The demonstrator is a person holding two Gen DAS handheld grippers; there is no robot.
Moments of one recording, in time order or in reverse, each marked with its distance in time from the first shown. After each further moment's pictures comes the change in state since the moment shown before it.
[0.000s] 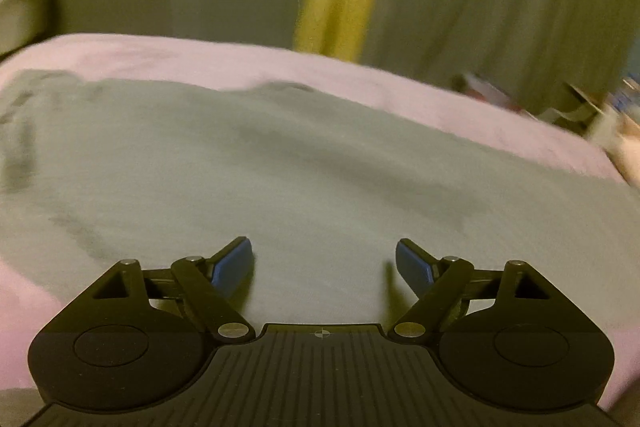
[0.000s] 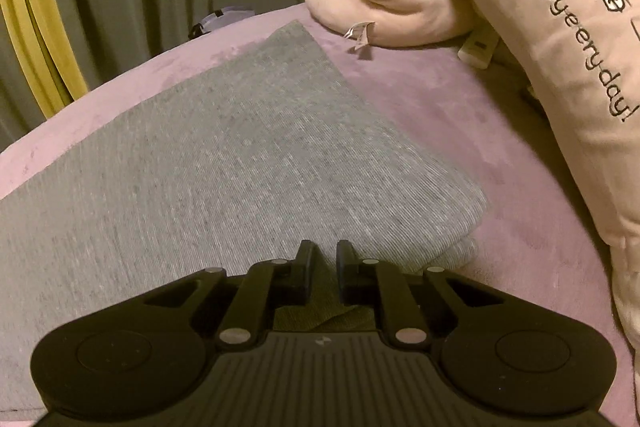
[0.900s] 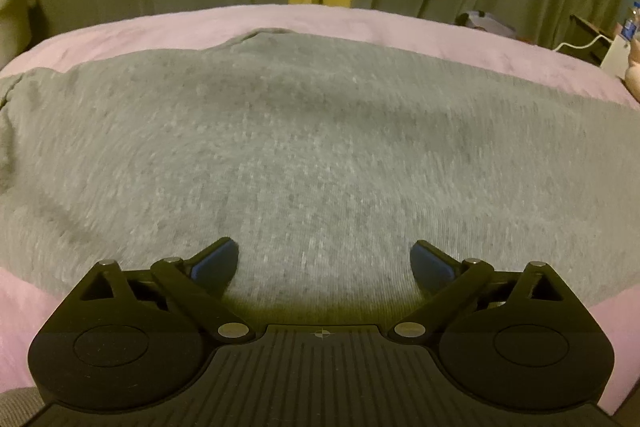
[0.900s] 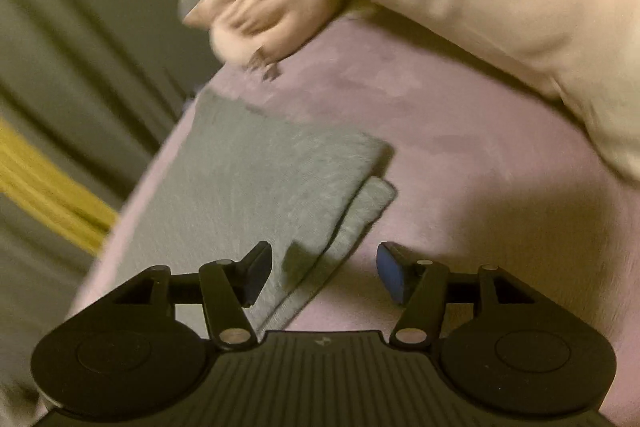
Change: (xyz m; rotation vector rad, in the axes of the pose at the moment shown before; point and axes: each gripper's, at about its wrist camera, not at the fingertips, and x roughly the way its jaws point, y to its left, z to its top) left arm 0.023 -0.013 -0.007 0.107 0.117 0.102; right arm -0.023 -0.104 -0.039 0.602 -0.038 0.243
